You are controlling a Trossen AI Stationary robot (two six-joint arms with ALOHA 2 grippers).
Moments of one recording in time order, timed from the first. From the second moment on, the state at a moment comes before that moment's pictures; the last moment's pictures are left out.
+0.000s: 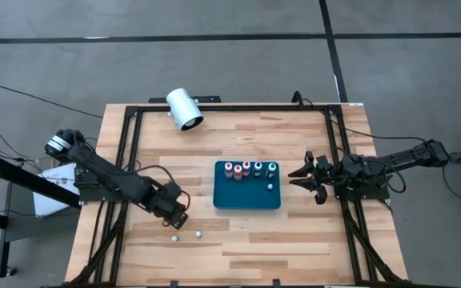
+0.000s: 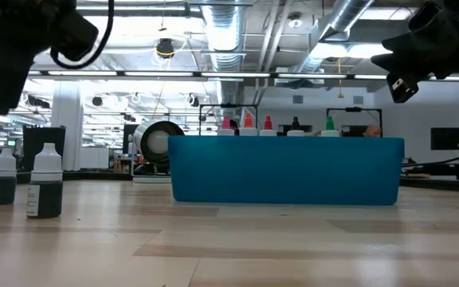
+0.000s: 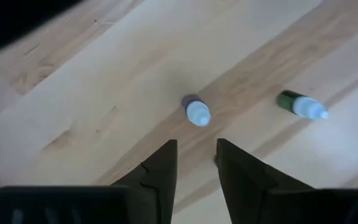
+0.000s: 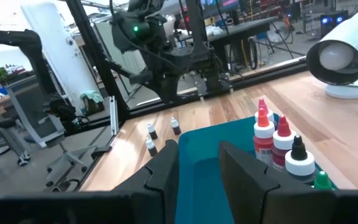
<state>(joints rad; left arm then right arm) -0.48 1.39 0.97 -0.92 -0.01 -1.46 0.19 0.38 0.07 0.27 0.08 0.26</state>
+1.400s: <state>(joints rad) -0.48 1.56 0.96 -0.82 0.02 -1.48 0.19 0.38 0.07 0.28 0.08 0.29</state>
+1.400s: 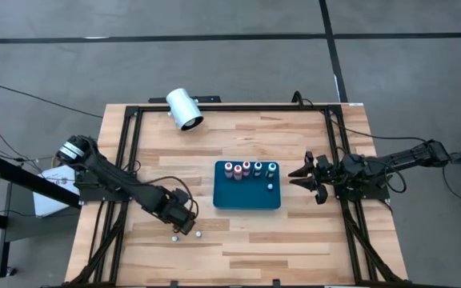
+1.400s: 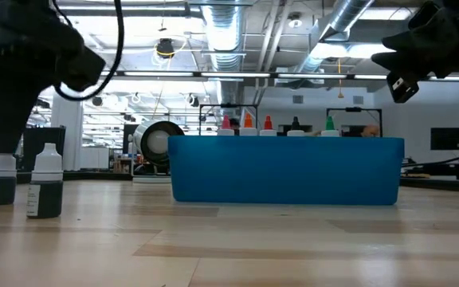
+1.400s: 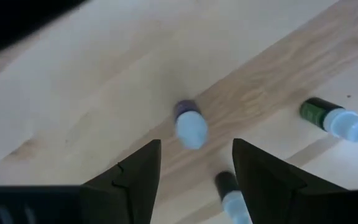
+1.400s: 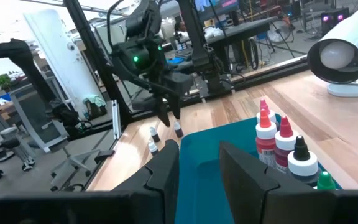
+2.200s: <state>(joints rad) -0.48 1.62 0.96 -0.77 -0.01 -1.45 0.19 0.38 0.07 0.27 0.08 0.31</state>
